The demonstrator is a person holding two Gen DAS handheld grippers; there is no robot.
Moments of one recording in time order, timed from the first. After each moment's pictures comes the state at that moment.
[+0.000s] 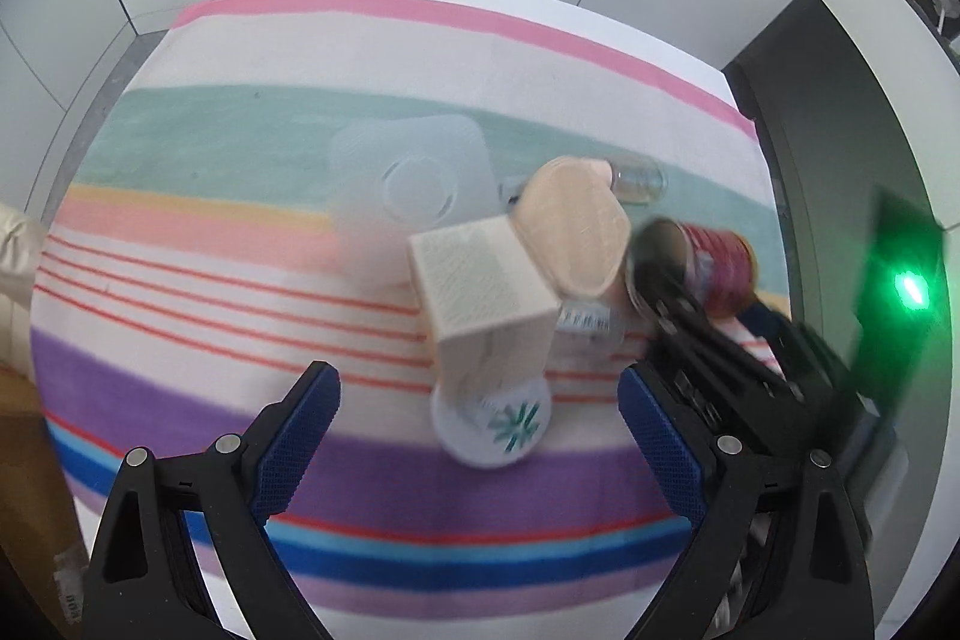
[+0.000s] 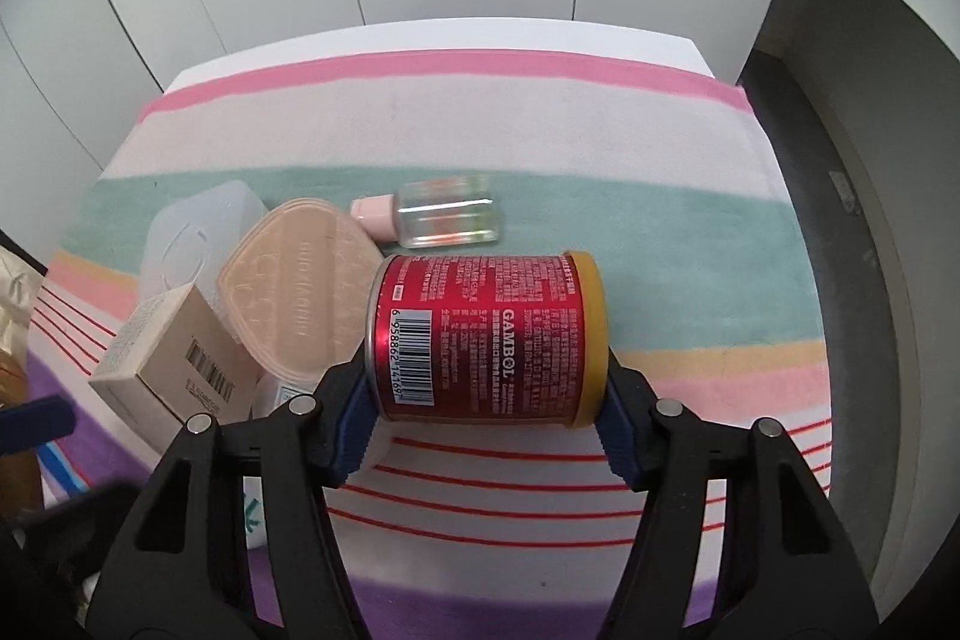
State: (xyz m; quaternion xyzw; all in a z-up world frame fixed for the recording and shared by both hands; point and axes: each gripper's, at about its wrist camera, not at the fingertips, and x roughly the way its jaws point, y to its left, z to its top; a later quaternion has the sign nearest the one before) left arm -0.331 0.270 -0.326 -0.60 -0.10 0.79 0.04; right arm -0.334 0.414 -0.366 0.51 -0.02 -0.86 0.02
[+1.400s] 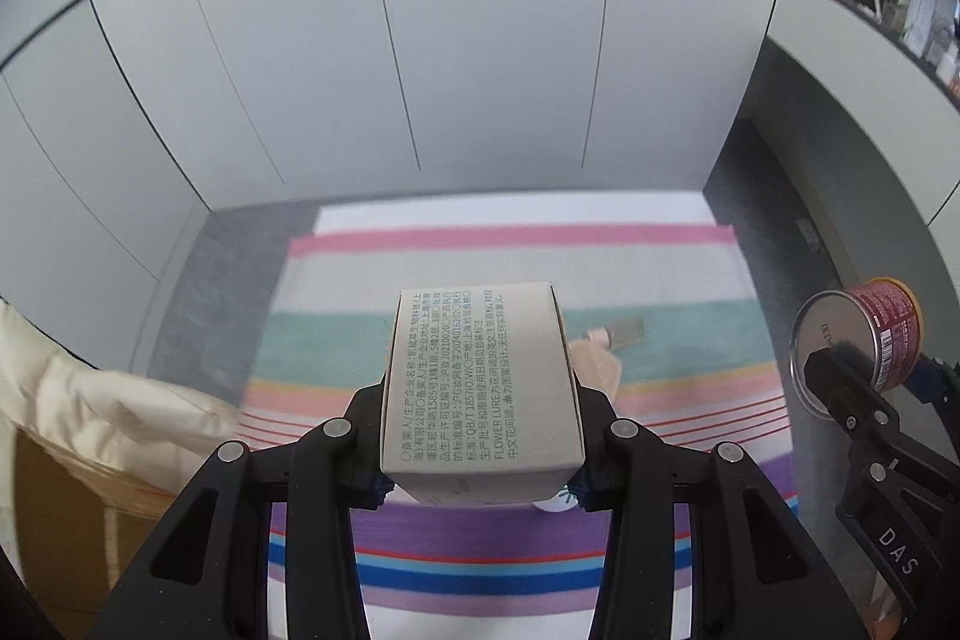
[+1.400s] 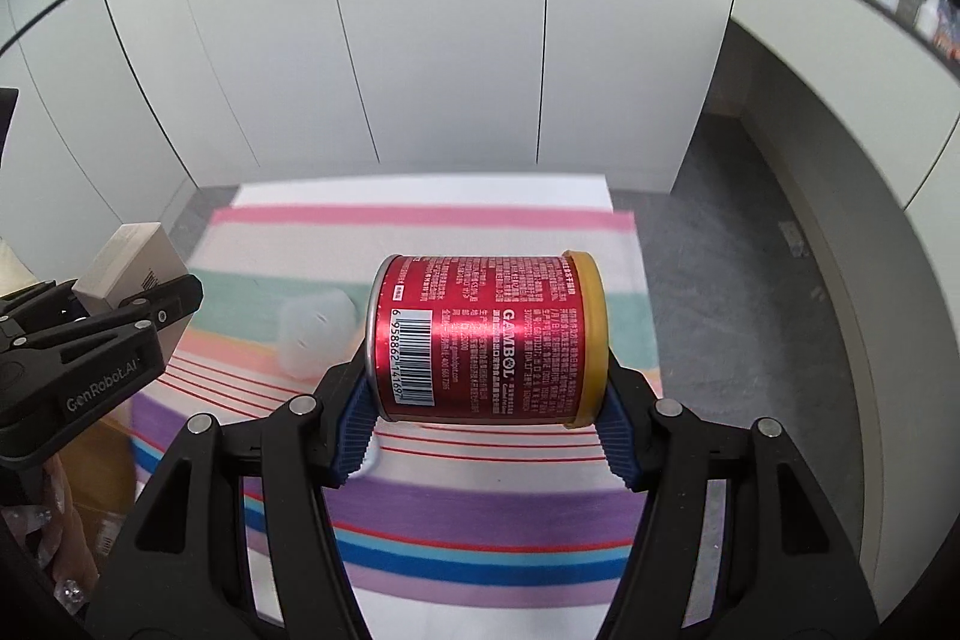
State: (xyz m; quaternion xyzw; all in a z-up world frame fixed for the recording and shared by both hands) left arm -0.310 0.259 -0.142 -0.47 0.04 0.88 0.01; right arm -0.255 0.430 -0.169 0.44 -0.02 -0.90 0.01
